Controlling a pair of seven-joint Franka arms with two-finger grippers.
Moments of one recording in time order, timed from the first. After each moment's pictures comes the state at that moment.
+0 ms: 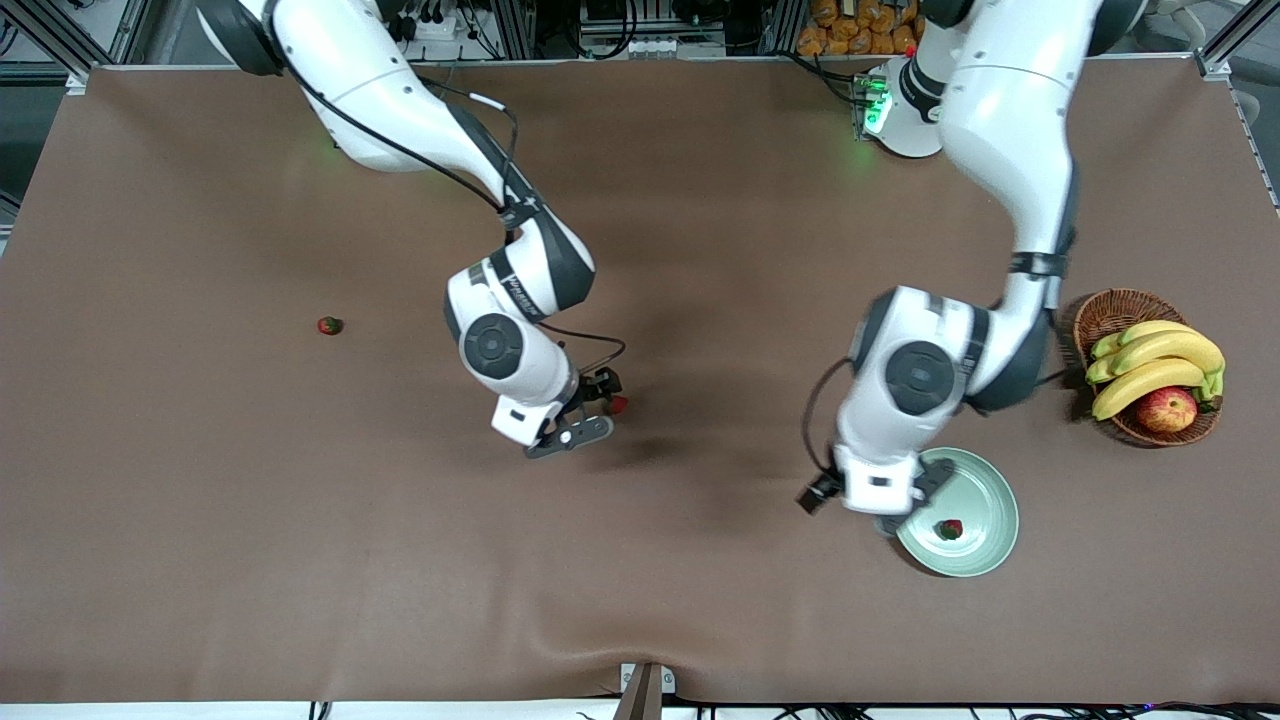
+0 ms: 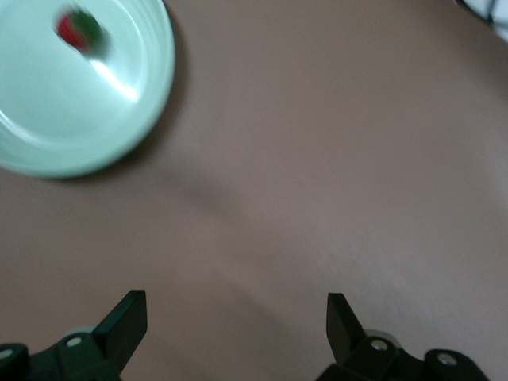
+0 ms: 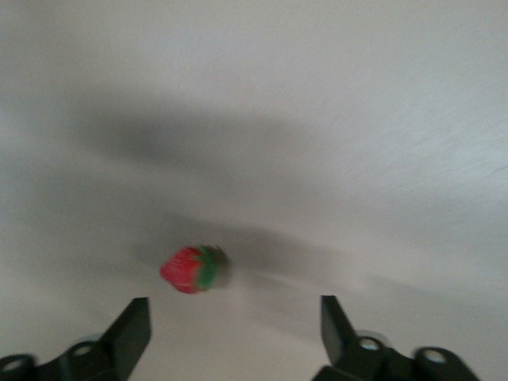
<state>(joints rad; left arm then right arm) -0.47 0.71 0.06 -1.39 0.03 2.21 -1.11 0.57 0.73 -0.02 -1.46 0.26 2.23 0.13</state>
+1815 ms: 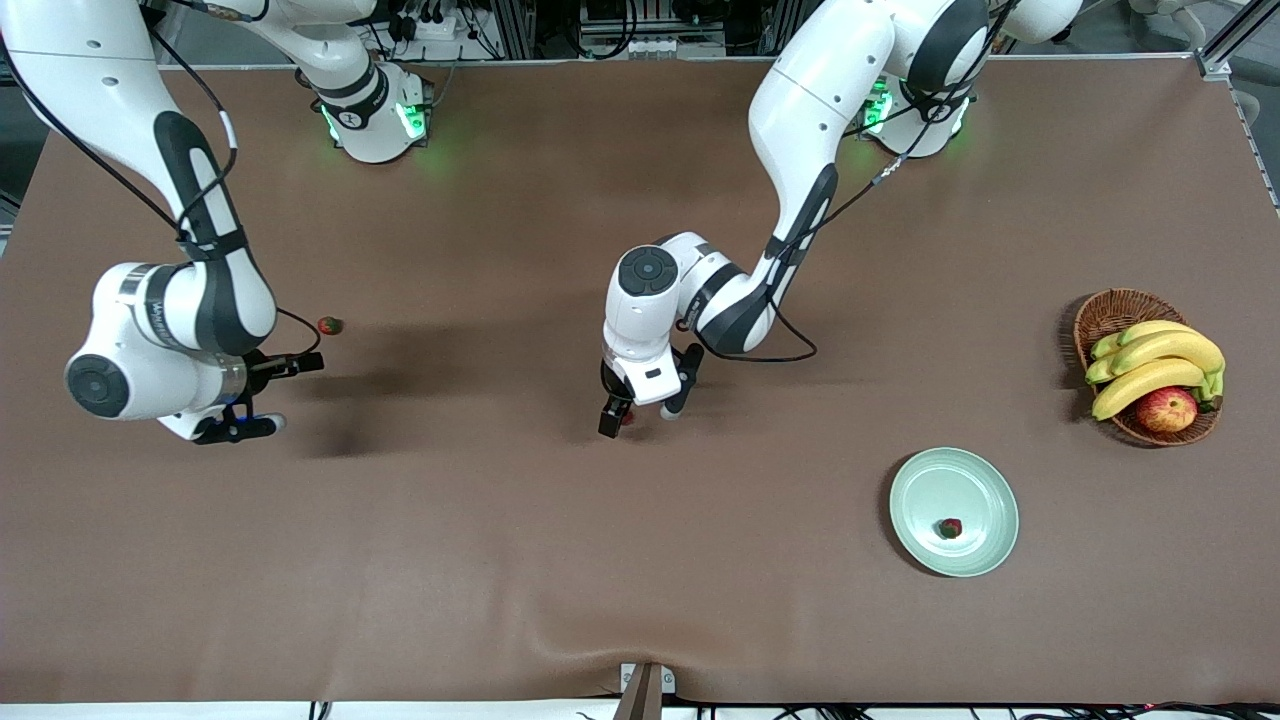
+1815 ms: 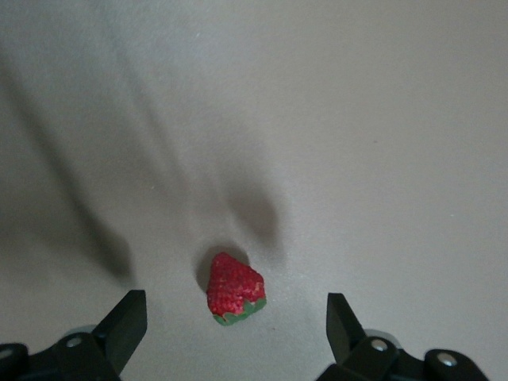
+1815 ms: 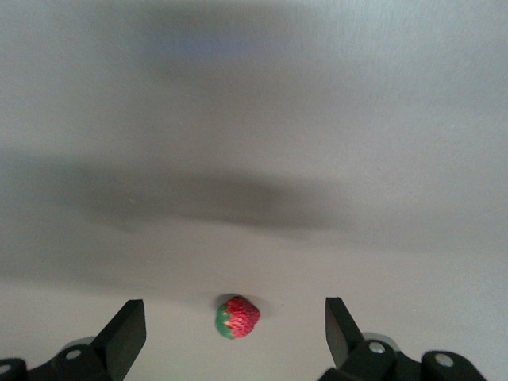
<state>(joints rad) -0.84 0.95 0.05 -1.31 0.03 2.52 -2.05 0.02 0.45 -0.10 -1.92 0.02 1.97 -0.23</state>
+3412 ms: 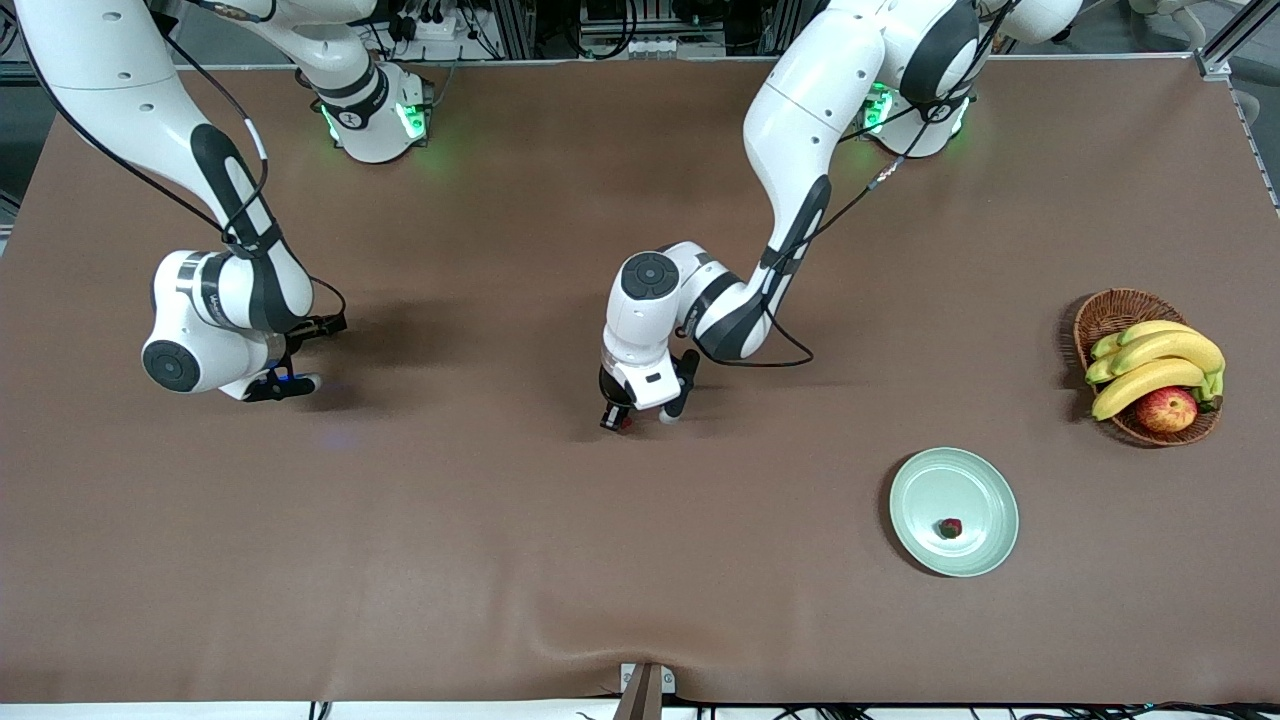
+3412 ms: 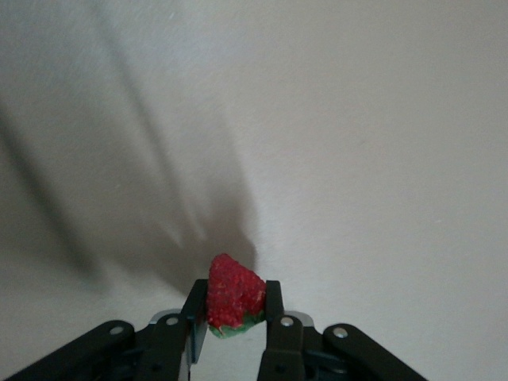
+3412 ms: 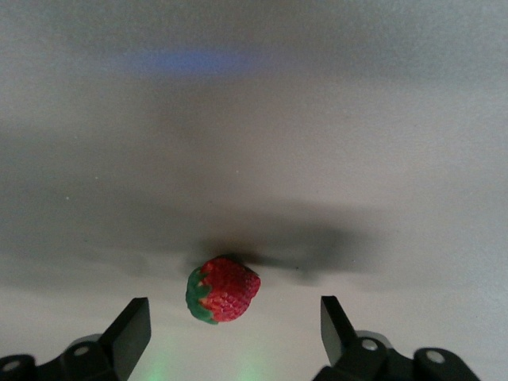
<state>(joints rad) -0.84 0.98 0.07 -1.28 0.03 2.58 -2.07 0.02 0.46 -0.10 -2.11 0.00 2.02 -0.23</state>
